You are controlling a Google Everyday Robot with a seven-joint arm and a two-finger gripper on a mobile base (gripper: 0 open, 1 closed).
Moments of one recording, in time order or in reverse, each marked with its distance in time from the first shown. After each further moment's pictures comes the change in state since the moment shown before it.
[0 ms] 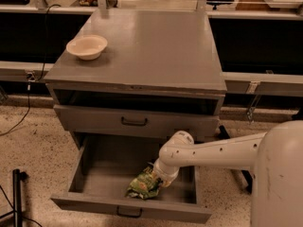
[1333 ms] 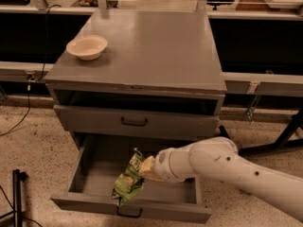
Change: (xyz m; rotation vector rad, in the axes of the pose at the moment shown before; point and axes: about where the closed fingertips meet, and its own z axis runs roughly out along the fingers) arm -0.096 -0.056 -0.204 0.557 0.003 -0.275
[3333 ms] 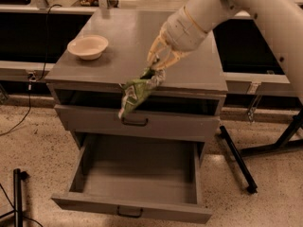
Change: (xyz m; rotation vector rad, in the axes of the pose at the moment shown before) arm 0.173 -0.206 -0.212 -0.088 -0.117 0.214
